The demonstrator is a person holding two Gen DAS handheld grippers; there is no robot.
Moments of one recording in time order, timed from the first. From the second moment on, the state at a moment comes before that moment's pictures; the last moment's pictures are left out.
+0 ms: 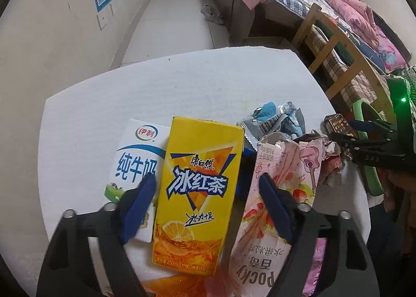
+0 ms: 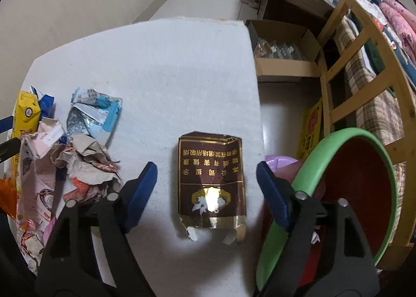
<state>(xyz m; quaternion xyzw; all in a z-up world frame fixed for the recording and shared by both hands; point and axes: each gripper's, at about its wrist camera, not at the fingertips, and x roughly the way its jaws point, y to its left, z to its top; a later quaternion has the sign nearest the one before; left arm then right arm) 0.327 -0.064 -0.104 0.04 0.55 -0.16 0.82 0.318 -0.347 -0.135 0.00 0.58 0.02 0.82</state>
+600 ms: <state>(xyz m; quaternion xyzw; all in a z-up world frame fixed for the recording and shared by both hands) 0.323 -0.050 -0.090 0.01 0.53 -0.14 0.83 0.303 -0.343 -0.111 0.00 0.55 0.04 0.83</state>
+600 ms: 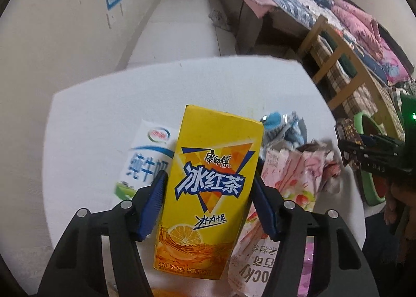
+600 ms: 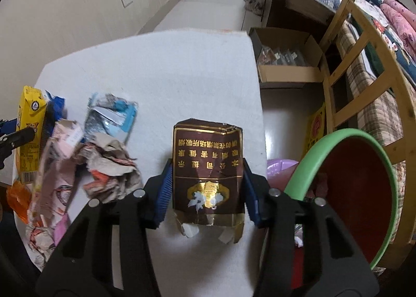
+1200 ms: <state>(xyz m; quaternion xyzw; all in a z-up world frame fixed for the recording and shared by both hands) 0.285 -0.069 0.010 0.01 0.45 -0.16 0.88 0.252 -0.319 -0.034 0.02 0.48 0.08 0.87</state>
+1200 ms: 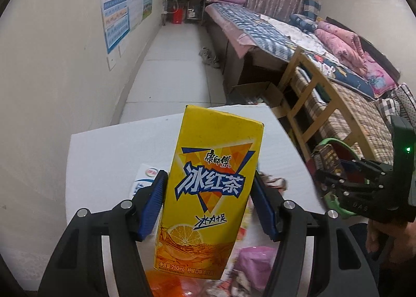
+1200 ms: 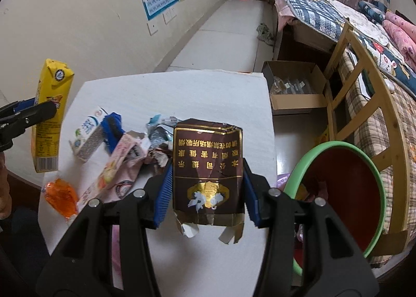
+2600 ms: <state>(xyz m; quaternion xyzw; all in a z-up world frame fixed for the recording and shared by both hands) 0.245 -0.331 0.019 0.03 0.45 -0.33 0.83 0.177 -0.532 -0.020 0.08 0.46 -0.07 0.88</state>
